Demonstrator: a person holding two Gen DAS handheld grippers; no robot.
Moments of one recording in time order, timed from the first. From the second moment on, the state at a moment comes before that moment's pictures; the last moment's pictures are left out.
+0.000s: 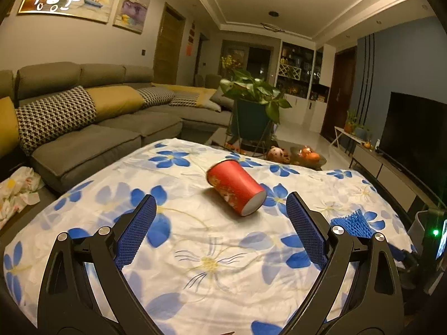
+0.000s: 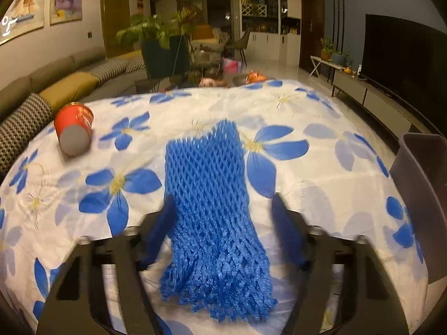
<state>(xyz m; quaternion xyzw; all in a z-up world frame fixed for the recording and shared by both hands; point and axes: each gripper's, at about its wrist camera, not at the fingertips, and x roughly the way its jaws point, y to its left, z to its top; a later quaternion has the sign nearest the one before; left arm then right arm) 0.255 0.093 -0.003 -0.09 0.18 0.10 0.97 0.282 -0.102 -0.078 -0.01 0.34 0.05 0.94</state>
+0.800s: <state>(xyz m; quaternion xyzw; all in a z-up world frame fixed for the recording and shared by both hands) 0.406 0.088 -0.045 -0.12 0.29 0.12 0.94 0.255 -0.135 -0.038 0.05 0.25 0.10 0.96</state>
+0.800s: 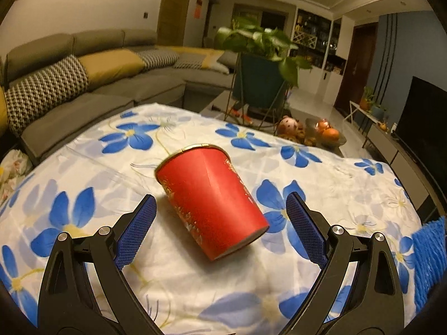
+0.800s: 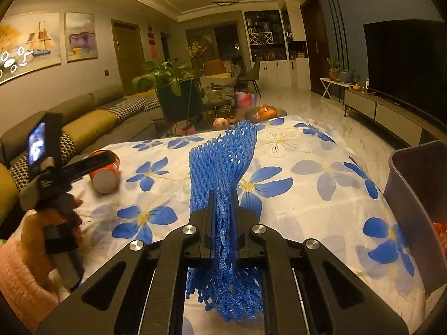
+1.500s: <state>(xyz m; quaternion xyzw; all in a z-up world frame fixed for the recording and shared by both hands) 0.339 0.068 -0.031 -0.11 0.25 0.03 0.96 0.229 -0.147 -0.014 0.06 0.22 0.10 0.97</state>
